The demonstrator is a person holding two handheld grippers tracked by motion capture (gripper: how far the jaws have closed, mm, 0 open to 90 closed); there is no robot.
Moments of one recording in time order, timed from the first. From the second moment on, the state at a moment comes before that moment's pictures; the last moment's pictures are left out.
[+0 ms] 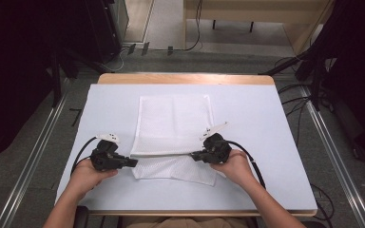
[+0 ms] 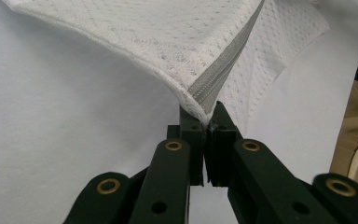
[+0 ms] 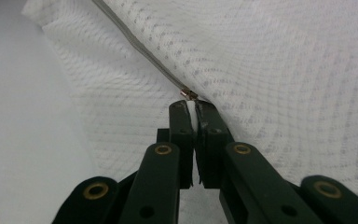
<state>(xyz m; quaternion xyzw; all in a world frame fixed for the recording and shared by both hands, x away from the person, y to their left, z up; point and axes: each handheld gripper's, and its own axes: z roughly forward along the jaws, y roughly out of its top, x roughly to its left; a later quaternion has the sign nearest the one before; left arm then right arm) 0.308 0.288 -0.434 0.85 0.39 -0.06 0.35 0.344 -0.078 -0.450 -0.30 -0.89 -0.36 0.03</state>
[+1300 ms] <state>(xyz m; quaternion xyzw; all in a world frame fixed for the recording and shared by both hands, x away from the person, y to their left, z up) 0.308 0.292 -0.434 0.85 0.39 -0.06 0.35 0.340 -0.122 -0.448 -0.32 -0.88 -0.35 0.03</state>
